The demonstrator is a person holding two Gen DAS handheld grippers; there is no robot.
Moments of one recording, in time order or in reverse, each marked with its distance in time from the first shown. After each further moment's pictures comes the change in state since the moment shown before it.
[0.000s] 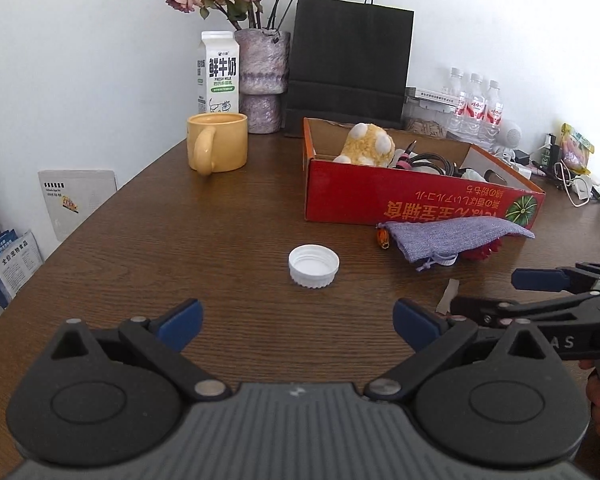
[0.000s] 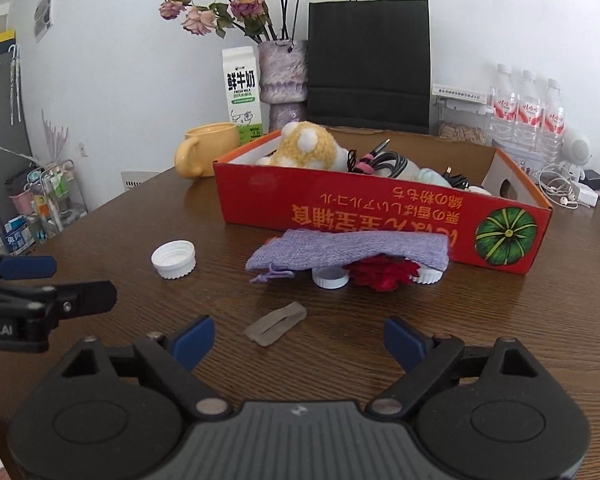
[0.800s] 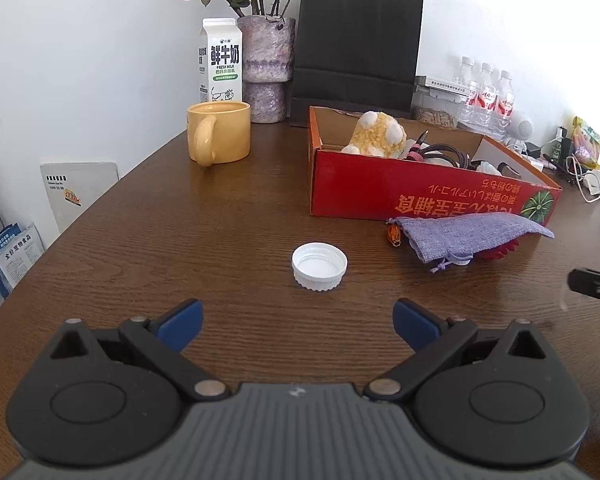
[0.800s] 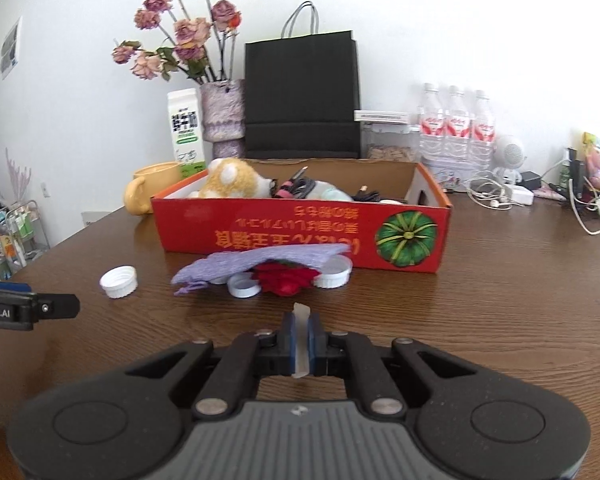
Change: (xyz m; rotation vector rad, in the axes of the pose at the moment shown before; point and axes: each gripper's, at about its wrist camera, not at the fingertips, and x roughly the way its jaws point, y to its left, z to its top) left arm 0.026 -0.004 0.010 0.005 0.036 0.027; right arm -0.054 -0.068 -0.024 0.095 -0.148 -0.152
